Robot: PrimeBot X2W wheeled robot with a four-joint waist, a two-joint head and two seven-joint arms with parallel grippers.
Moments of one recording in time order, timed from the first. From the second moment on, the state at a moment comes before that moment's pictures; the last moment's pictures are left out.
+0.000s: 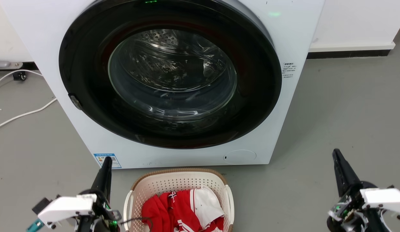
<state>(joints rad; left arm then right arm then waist) -0.10 0.05 0.11 0.25 -1.61 -0.13 0.11 -0.10 -0.05 -0.11 0.25 1.61 0.13 0.12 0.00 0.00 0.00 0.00</state>
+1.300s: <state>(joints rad) -0.07 0.05 0.06 0.18 -0.97 -0.06 -0.04 -0.05 -0.05 -0.04 0.15 0.84 0.13 -0.04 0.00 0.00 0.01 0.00</state>
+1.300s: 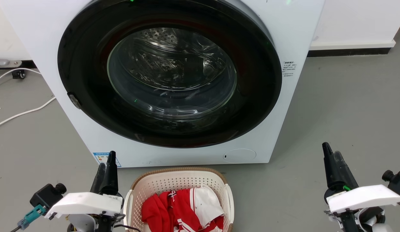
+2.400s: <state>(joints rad) -0.05 0.05 0.03 0.13 -0.54 -0.06 -0.14 -0.02 -0.05 -0.03 0.09 0.39 0.13 -0.14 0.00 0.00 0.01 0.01</state>
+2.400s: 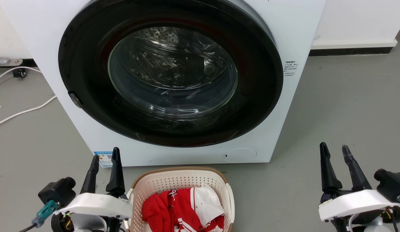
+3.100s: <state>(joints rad) -0.04 0.05 0.02 0.12 -0.33 -0.06 -0.19 -0.01 -0.05 -0.02 0.06 0.20 0.13 -0.19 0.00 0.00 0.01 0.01</state>
